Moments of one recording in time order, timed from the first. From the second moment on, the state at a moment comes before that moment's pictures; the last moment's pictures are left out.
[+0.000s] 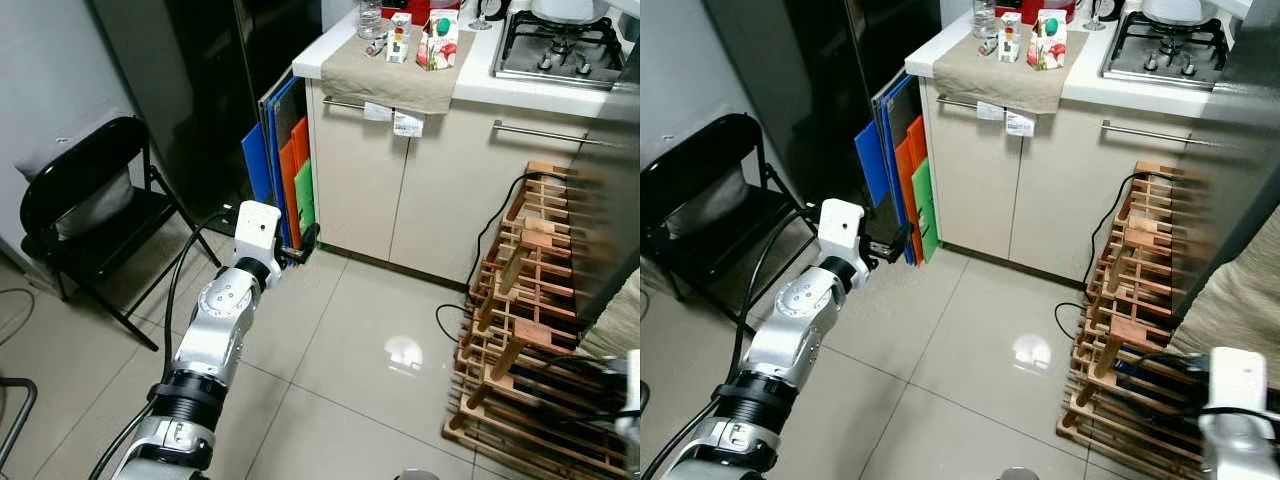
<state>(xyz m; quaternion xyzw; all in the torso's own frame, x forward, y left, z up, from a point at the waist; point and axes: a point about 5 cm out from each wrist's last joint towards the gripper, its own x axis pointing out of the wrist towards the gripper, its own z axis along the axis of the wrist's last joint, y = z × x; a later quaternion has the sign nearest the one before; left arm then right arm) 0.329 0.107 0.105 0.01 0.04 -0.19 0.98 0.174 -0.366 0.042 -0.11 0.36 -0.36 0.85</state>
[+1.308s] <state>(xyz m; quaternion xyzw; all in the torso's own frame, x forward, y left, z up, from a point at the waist) 0.332 0.096 0.124 -0.03 -0.01 -0.20 0.98 0.250 -0.244 0.110 -0.07 0.04 -0.18 0.98</state>
